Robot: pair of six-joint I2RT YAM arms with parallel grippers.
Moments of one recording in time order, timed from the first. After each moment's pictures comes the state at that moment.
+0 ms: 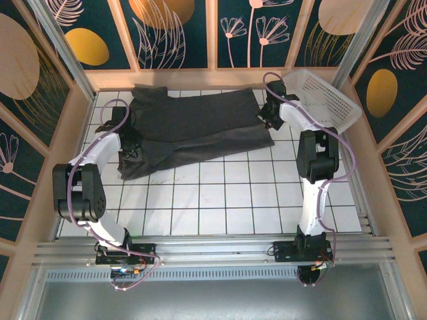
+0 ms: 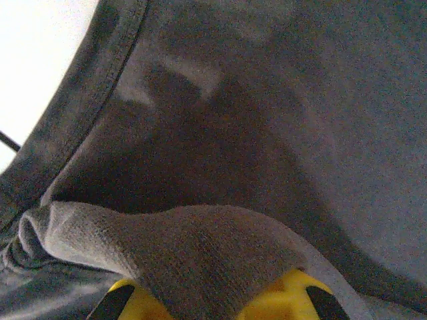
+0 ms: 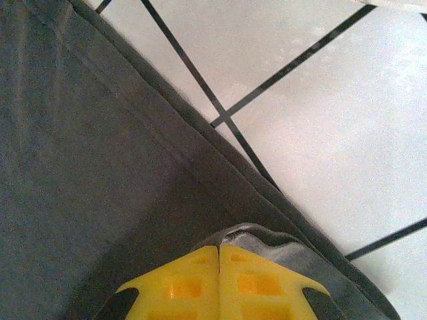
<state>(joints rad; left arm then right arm) -0.02 1.68 1.16 -0.58 -0.04 -0.85 0.20 2.15 1.79 -0.74 0.03 0.81</state>
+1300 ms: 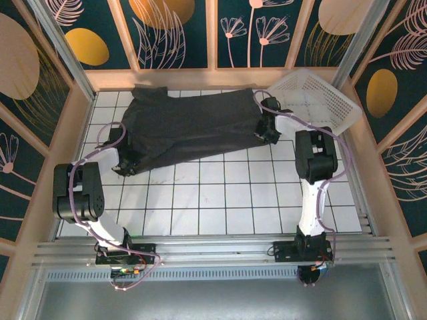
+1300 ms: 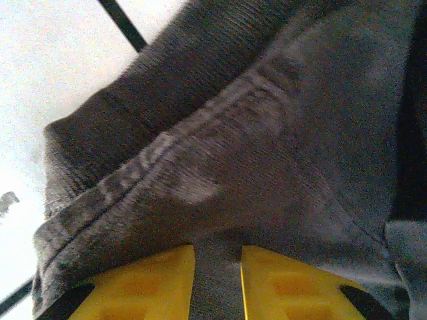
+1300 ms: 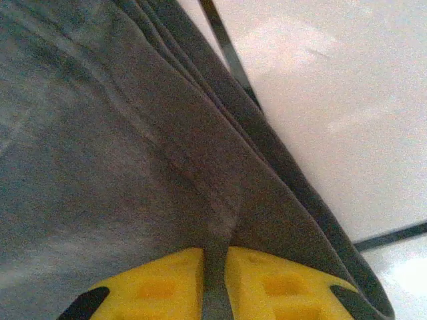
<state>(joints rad) 0.07 1.66 0.88 -0.44 0.00 -0.94 0.23 2.14 1.56 -0.61 -0.02 0.65</state>
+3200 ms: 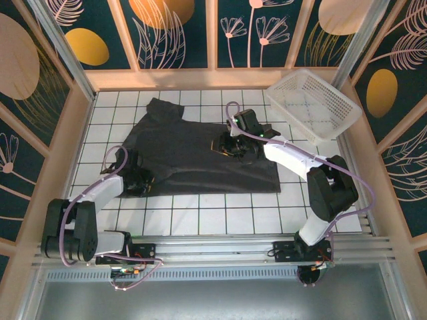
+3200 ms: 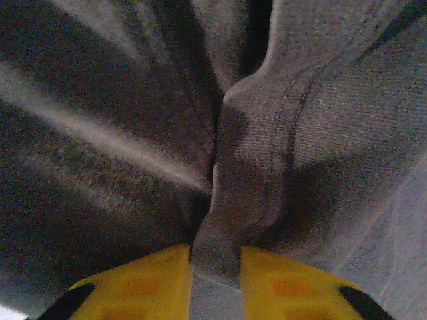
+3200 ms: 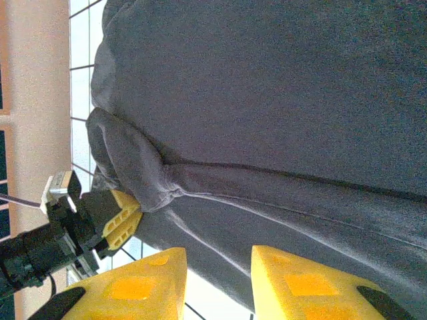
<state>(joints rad) -0.11 1.33 0.57 -0.40 0.19 -1.31 0.58 1.68 1.19 -0.32 -0.47 0.73</state>
